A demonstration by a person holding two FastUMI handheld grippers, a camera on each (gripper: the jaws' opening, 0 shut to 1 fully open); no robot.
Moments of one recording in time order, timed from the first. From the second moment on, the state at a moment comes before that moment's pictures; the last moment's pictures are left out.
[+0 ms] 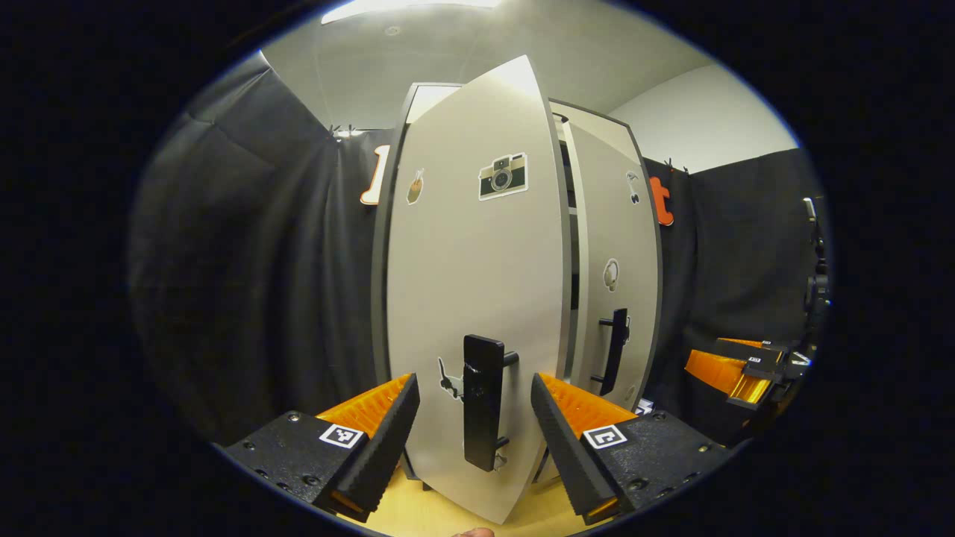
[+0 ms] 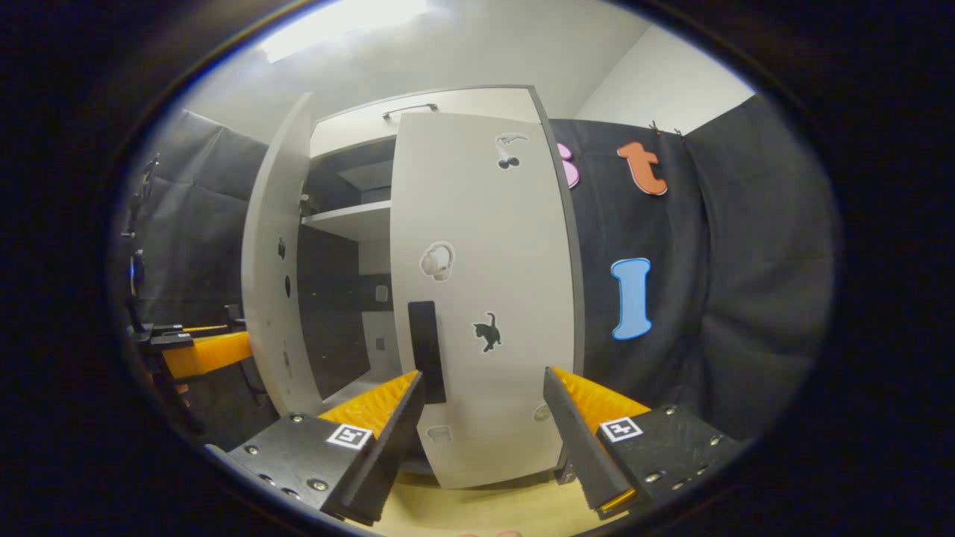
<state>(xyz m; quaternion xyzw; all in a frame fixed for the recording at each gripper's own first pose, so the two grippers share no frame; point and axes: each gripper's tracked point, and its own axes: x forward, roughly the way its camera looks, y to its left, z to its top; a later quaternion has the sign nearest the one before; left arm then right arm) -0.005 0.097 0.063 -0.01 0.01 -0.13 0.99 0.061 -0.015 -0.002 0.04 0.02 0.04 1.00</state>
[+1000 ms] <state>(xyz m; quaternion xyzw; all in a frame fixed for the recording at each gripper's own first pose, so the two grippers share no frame) -0.009 0.059 0.069 -0.06 0.03 -0.15 0.99 0.051 -0.052 0.019 0.04 0.00 0.03 1.00</state>
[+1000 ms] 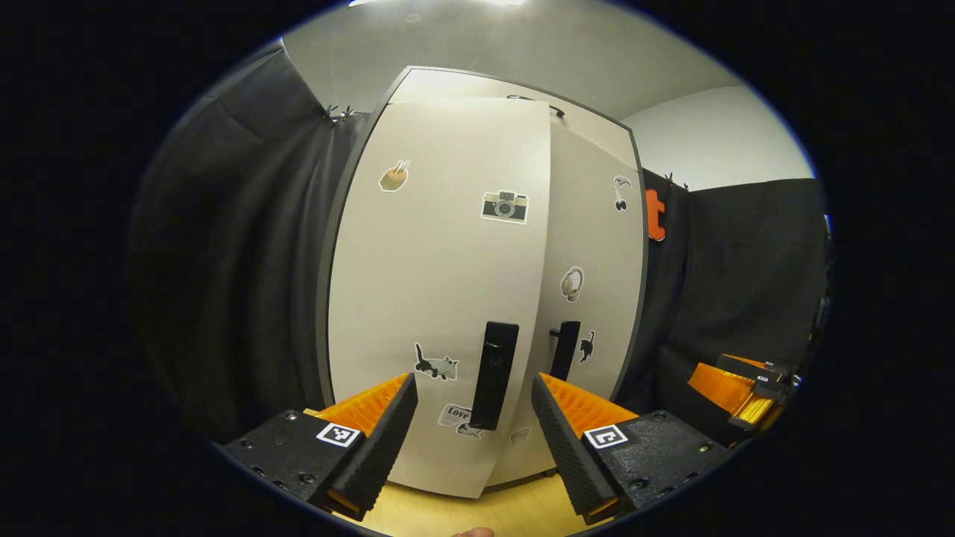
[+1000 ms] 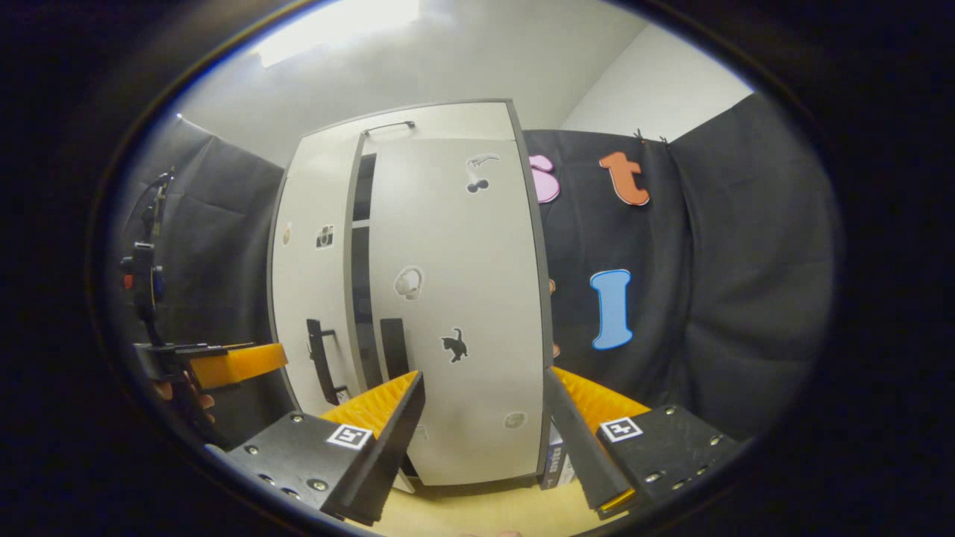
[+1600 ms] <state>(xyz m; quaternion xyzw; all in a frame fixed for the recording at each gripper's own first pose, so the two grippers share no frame) -0.010 0.052 0.068 -0.05 0.04 -0.15 0.99 0.043 -0.059 0.024 0.04 -0.01 0.02 1.00</state>
